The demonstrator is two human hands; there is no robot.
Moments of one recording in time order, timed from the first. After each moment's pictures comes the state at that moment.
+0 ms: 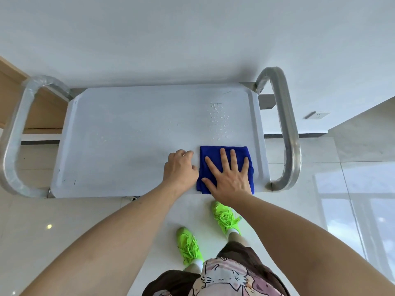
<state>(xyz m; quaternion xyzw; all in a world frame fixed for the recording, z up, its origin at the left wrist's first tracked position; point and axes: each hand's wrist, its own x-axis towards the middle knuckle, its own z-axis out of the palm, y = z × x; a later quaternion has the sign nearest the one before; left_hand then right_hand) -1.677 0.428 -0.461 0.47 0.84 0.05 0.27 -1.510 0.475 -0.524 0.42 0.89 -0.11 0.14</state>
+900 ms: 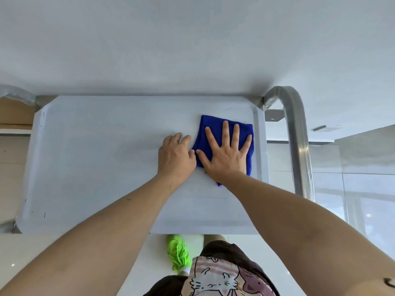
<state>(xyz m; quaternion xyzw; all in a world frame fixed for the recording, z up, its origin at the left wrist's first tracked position) -1.724 0.561 -0.487 0.48 0.85 0.07 0.21 -1.586 0.635 -0.550 0.47 0.87 -0.09 0.06</state>
